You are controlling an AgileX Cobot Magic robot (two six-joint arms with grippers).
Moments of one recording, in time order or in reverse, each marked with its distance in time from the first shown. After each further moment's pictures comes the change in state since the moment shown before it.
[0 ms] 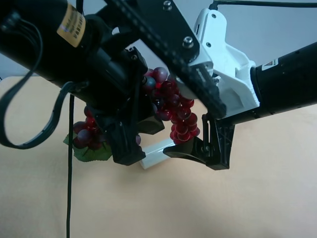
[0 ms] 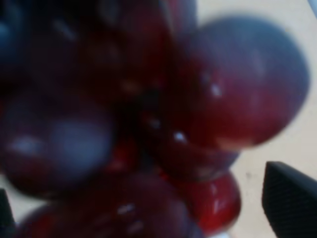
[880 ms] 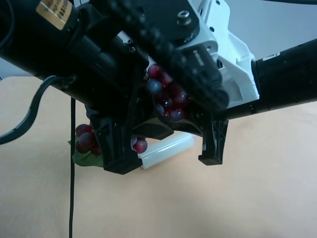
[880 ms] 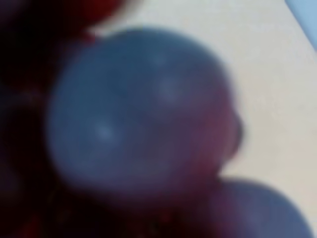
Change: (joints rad) left arm 0.000 -0.030 0.001 -0.148 -0.023 0.137; right arm 0.000 0.000 0.000 0.220 -0.003 -0.153
